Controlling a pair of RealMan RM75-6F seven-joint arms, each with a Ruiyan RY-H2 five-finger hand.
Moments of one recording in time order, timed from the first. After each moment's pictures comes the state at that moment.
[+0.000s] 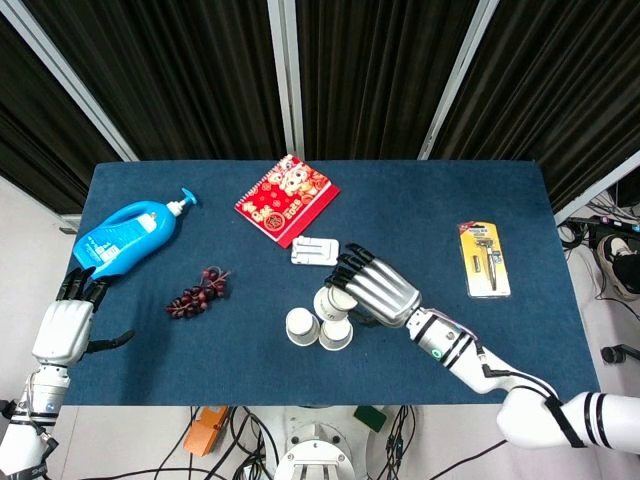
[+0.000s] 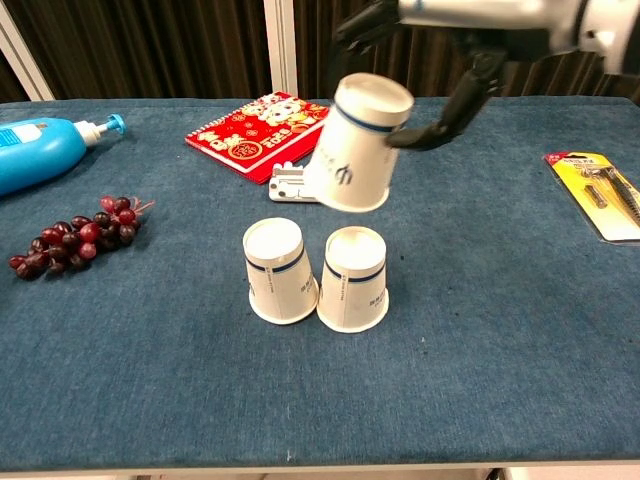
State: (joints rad) left arm -0.17 -1.23 -0.02 -1.55 1.47 1.42 0.03; right arm 0.84 -1.20 0.20 -1.95 -1.32 0.85 -0.39
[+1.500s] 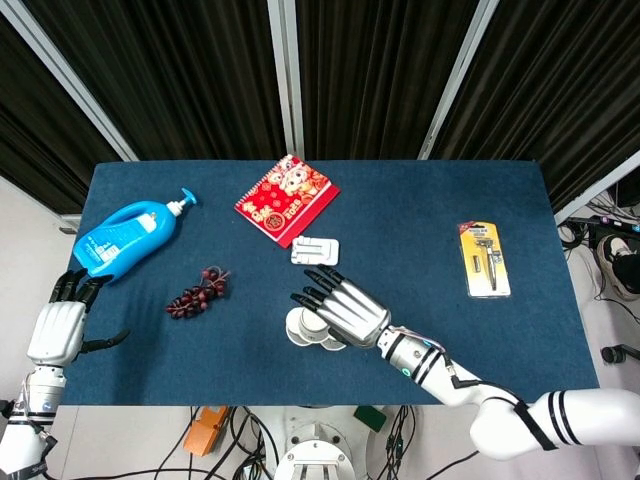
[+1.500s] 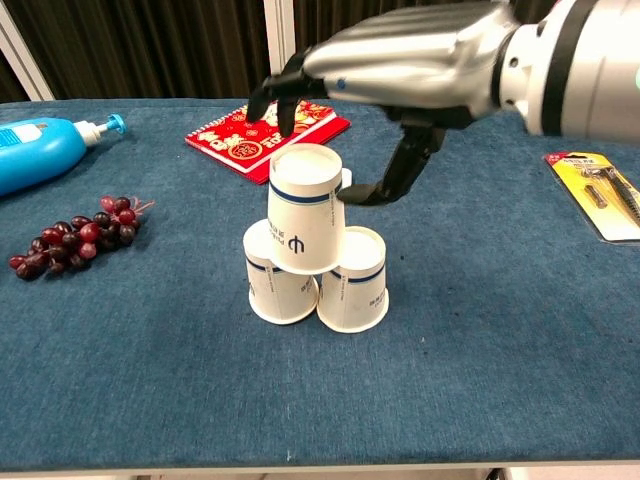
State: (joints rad) left arm -0.15 -1.27 -0.04 -1.48 1.45 1.42 -0.03; right arm 0.94 -1.28 0.11 -2.02 -1.17 0.94 -0.64
